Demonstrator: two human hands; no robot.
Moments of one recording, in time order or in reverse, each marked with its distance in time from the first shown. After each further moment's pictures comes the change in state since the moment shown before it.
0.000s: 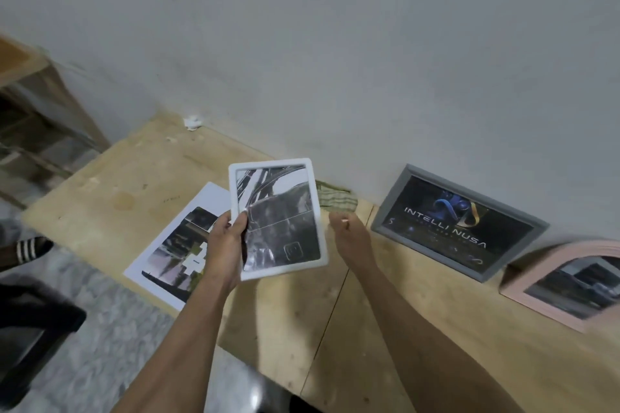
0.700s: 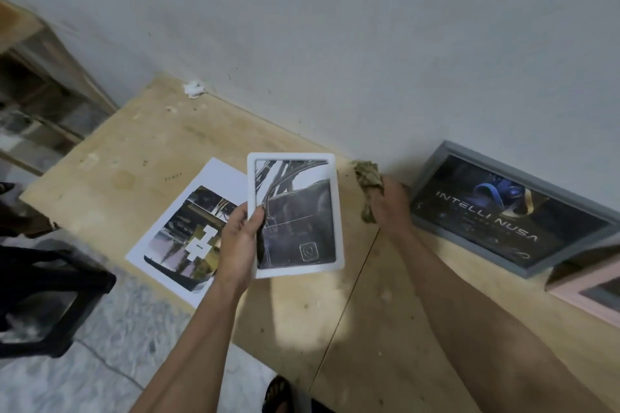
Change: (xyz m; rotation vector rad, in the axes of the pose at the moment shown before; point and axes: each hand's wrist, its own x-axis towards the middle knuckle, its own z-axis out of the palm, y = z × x) left_hand 0.023 -0.030 0.022 0.071 0.002 -0.019; right_hand 0.104 0.043 -0.009 -0.101 0.073 -0.130
